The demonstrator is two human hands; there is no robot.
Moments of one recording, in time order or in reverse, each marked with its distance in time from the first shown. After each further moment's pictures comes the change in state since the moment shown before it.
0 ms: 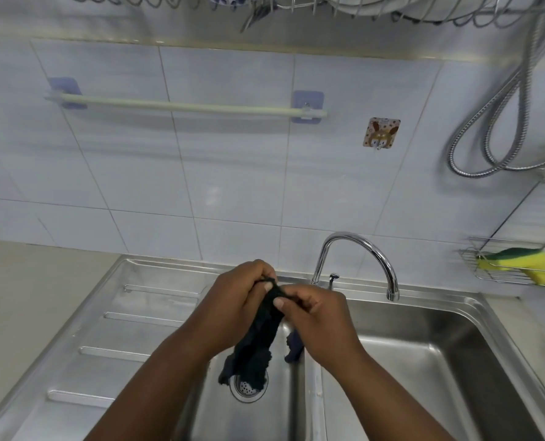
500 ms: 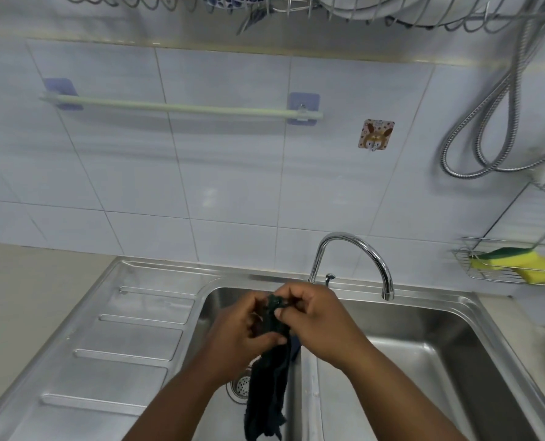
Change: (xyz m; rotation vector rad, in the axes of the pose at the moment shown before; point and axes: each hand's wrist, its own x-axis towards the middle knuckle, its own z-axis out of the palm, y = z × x) left_hand -0.031 -0.032 0.039 -0.327 -0.068 -0.191; right_hand 0.001 -0.008 -0.008 -0.020 -0.186 0.160
